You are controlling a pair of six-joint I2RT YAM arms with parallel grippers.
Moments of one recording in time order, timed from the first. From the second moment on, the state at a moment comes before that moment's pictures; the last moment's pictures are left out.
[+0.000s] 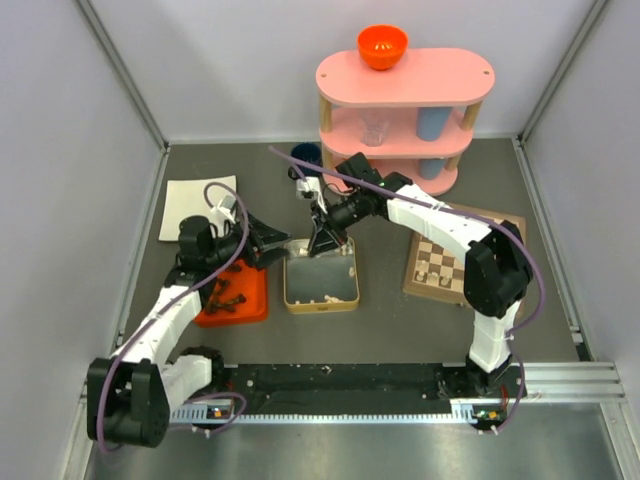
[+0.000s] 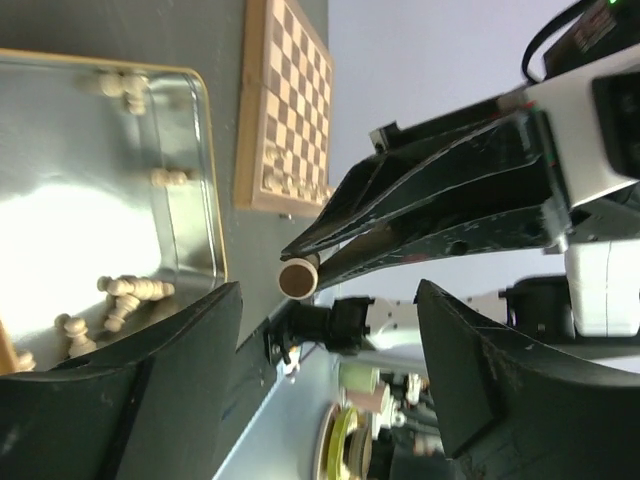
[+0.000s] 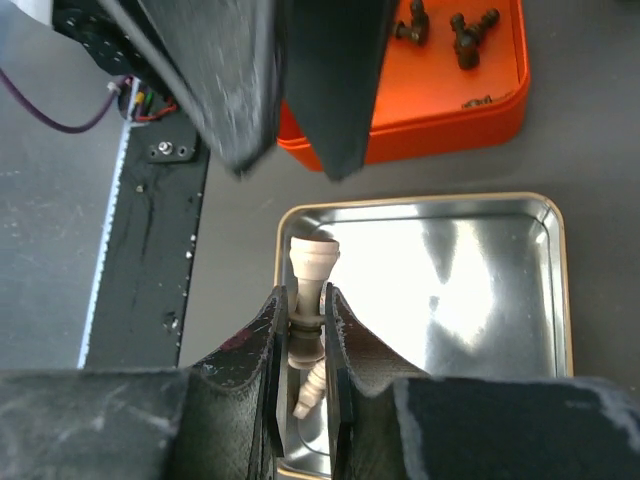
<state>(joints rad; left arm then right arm) -0.08 1.00 0.54 0.15 0.84 -1.15 0.70 1.88 1.60 -0.67 -0.96 -0.46</state>
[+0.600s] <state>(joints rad) -0.17 1.11 0.54 0.31 0.92 -1.21 0.70 1.87 1.61 -0.59 -1.03 -0.31</state>
